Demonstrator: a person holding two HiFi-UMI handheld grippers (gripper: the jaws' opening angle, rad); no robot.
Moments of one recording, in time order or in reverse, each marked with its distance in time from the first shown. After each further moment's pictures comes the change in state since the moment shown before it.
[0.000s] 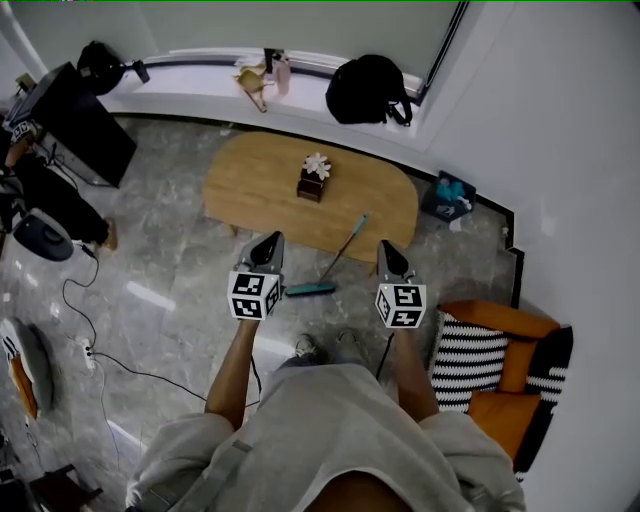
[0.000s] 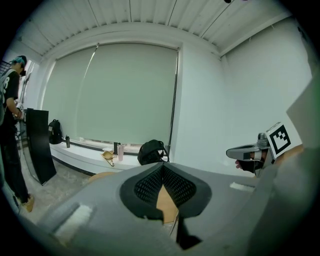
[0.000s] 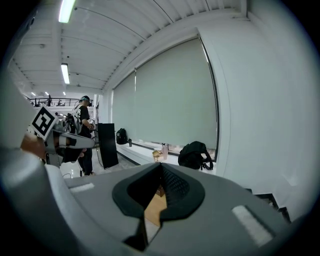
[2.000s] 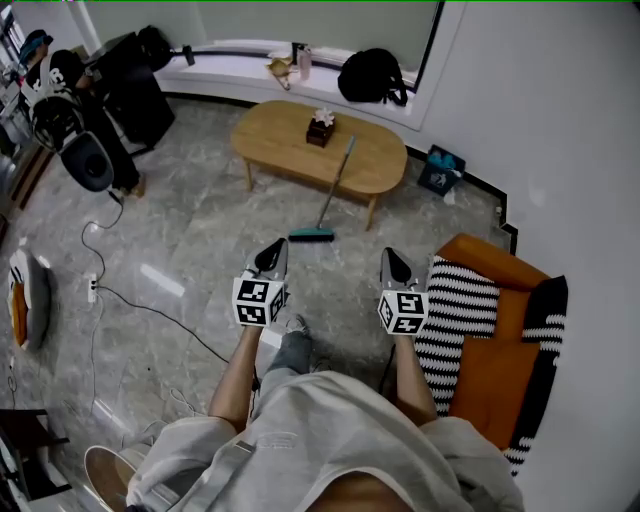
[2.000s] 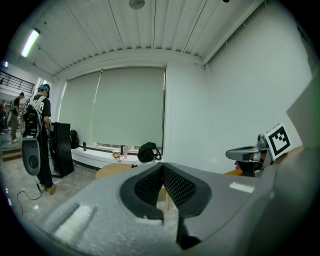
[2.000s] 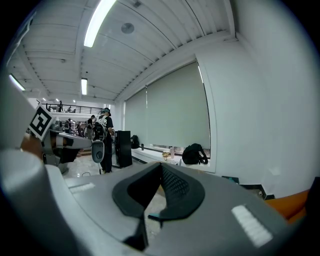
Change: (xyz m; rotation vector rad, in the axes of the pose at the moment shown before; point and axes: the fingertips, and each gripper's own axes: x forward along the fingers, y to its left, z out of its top) left arm -0.363 -0.275 -0.107 0.039 -0.081 0.099; right arm -0.425 0.066 -0.105 -0.006 -0.100 0.062
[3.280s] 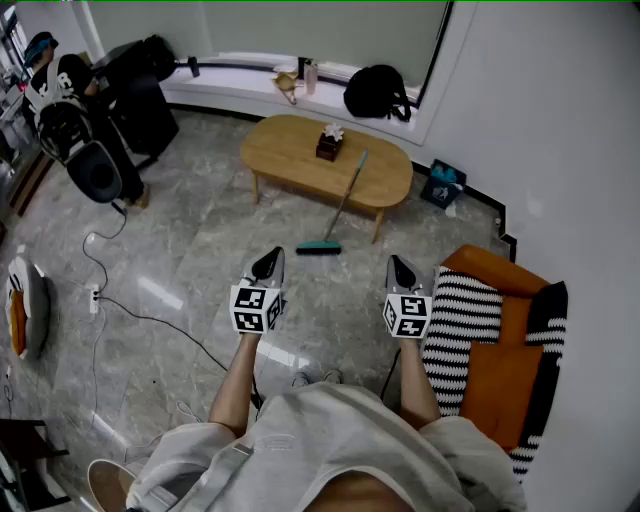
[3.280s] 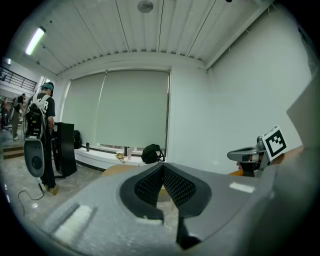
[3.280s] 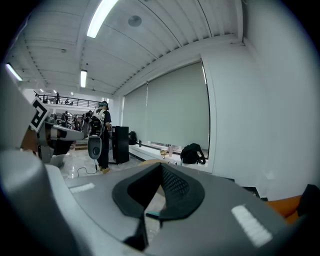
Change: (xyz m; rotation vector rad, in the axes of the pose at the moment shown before) left arm -0.043 0.070 0.009 -0.019 -0.020 0.007; right arm 0.015 0.049 0.011 -0.047 0.036 -0.048
